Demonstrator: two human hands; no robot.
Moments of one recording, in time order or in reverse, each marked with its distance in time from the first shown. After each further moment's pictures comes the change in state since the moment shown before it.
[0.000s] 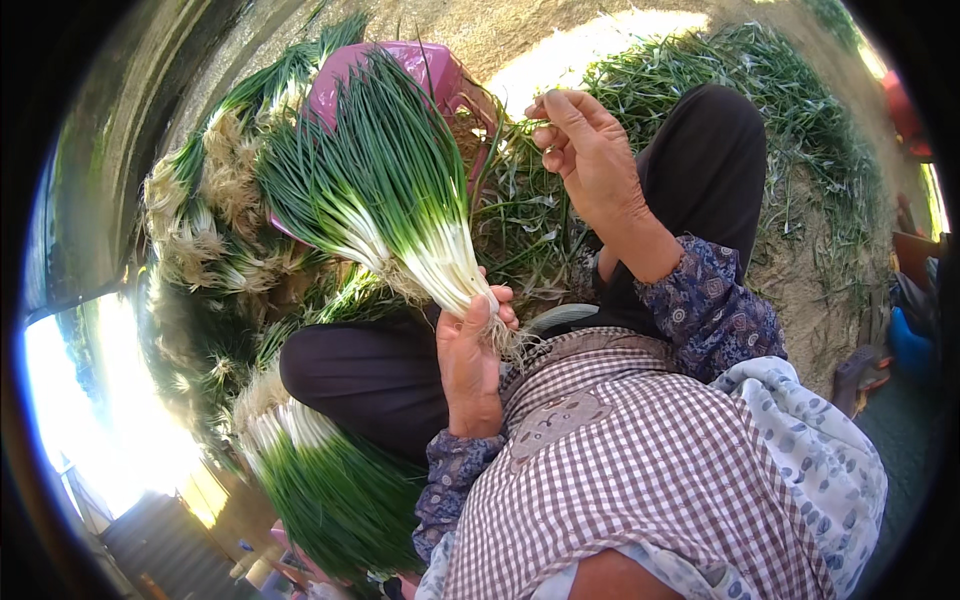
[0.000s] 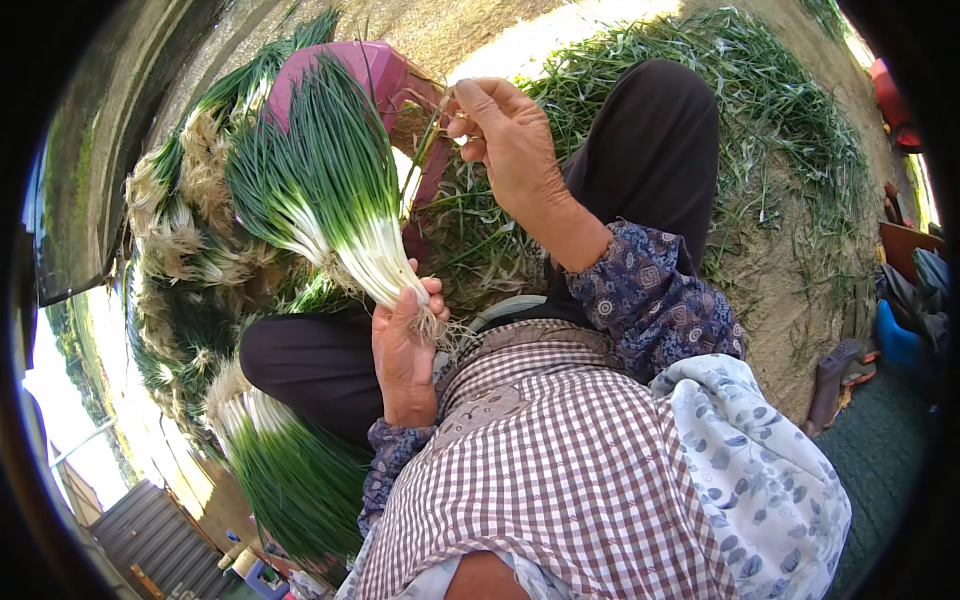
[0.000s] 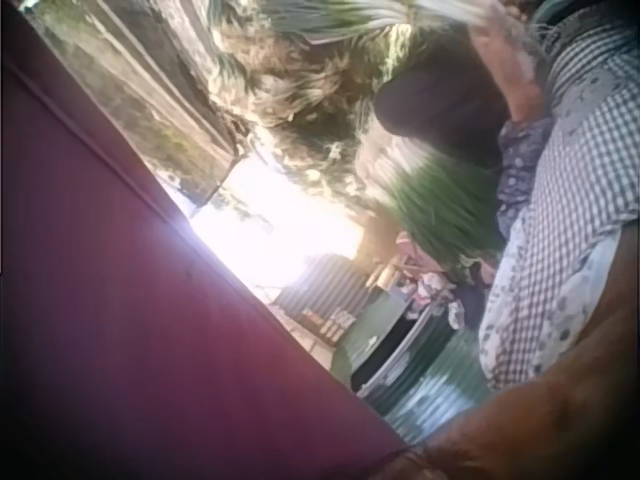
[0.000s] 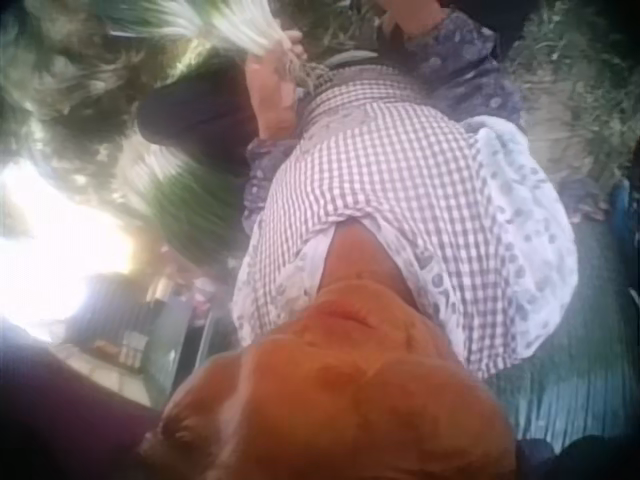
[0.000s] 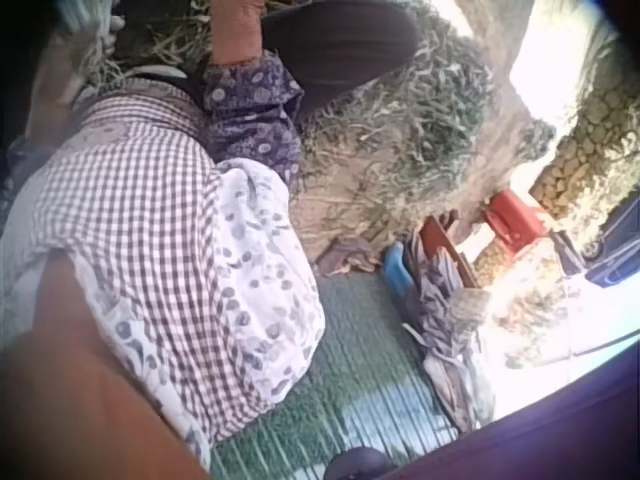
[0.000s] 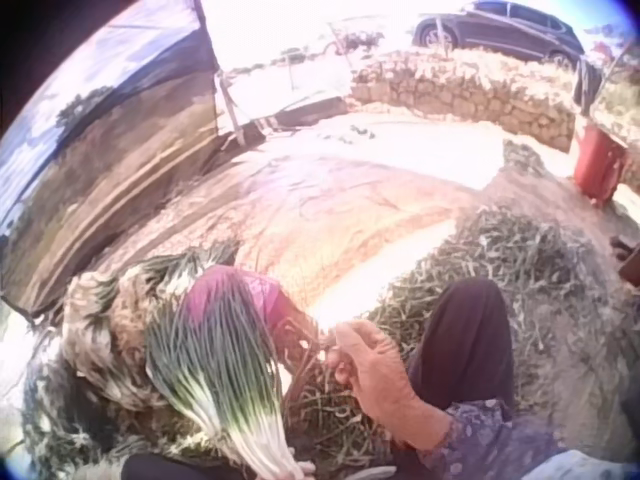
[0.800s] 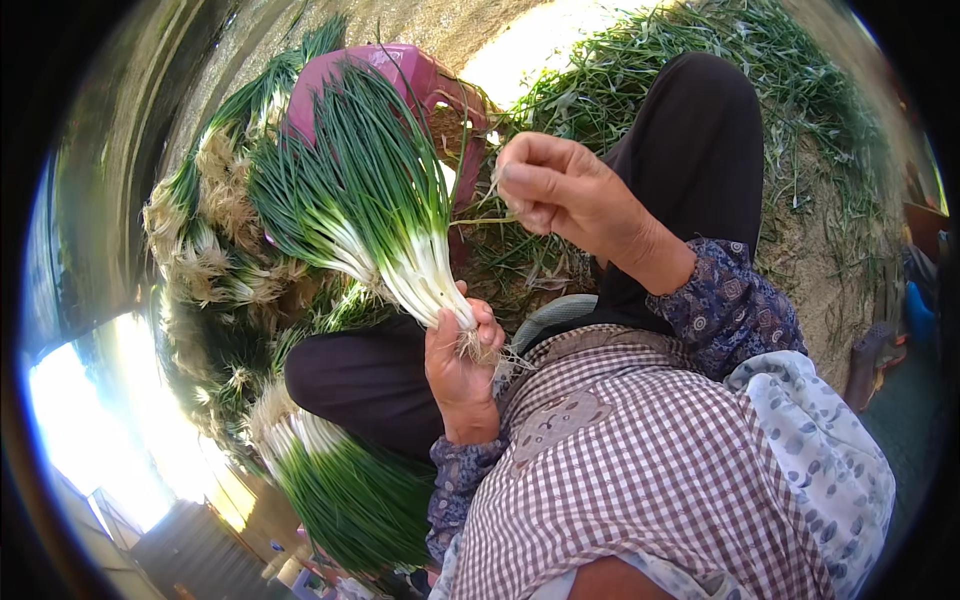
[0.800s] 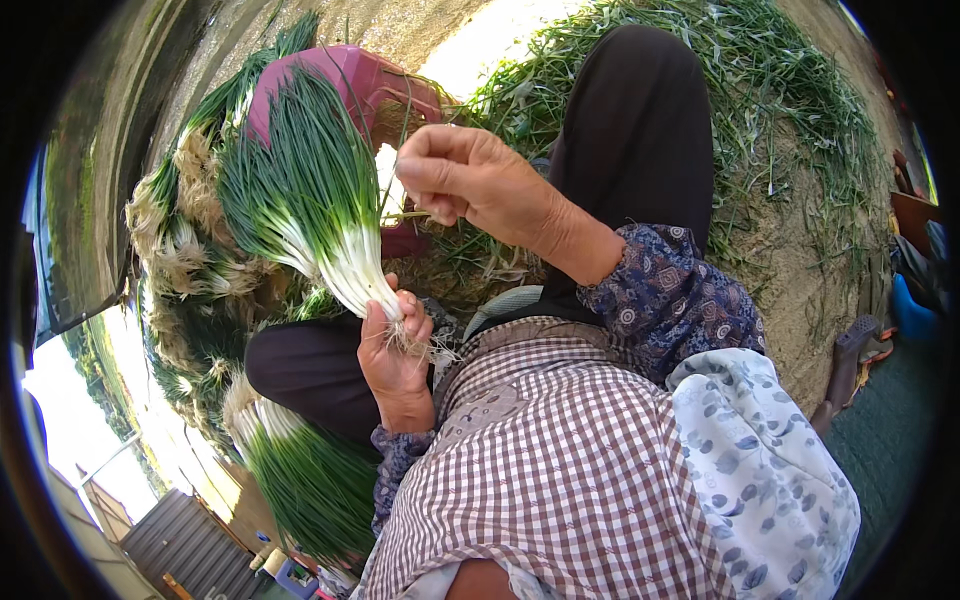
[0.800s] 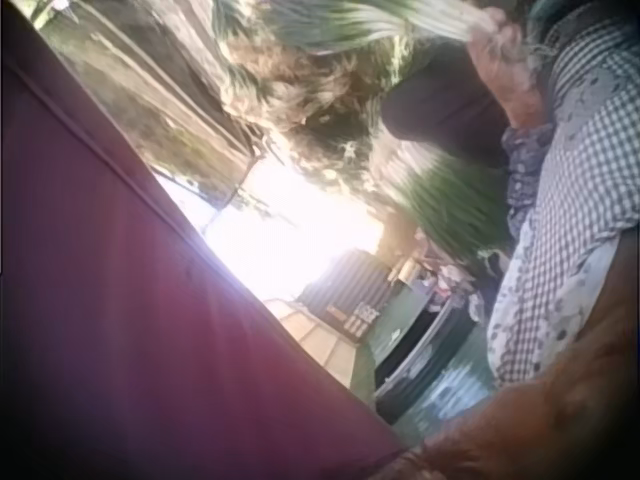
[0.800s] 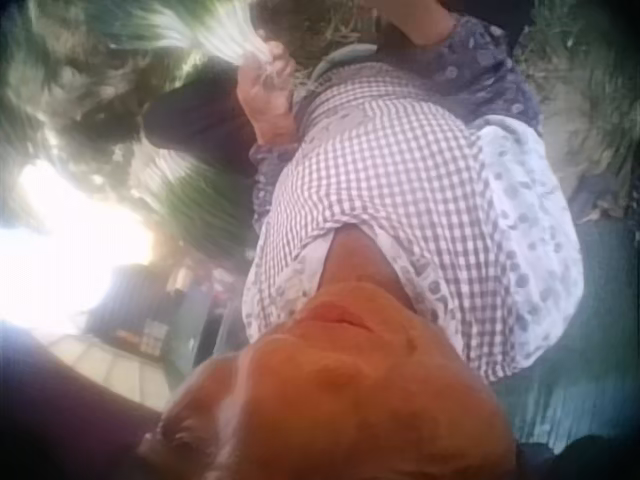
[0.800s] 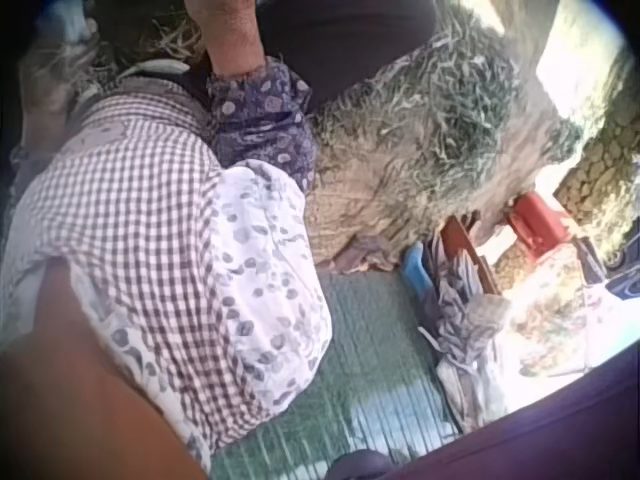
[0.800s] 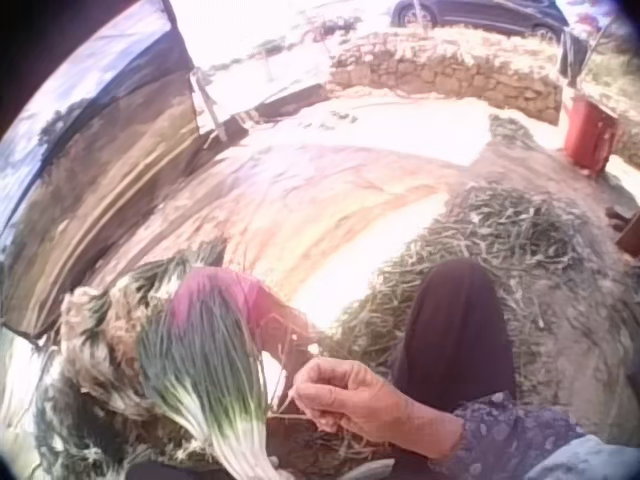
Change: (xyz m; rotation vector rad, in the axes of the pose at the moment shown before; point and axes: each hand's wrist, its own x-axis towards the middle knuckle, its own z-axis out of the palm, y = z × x) left_hand -0.001 0.003 -0.008 -0.235 -0.142 -0.037; right_hand -0.027 -0.008 -0.014 0.231 -0.511 0.279
